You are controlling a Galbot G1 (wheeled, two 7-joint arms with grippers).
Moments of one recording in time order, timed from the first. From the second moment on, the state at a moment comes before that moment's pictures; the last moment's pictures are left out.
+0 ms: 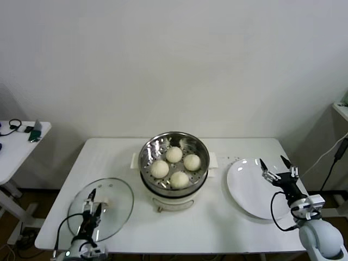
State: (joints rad) left arm 1.53 -1.36 -0.65 -1.72 1.30 0.02 -0.09; right arm -1.36 1.06 0.70 1.75 0.45 0.03 -0.16
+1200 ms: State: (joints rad) left arm 1.44 -1.36 -0.64 -1.64 1.29 0.00 -0.11; right arm -1.38 1.11 0.72 1.74 0.38 0.05 -0.18
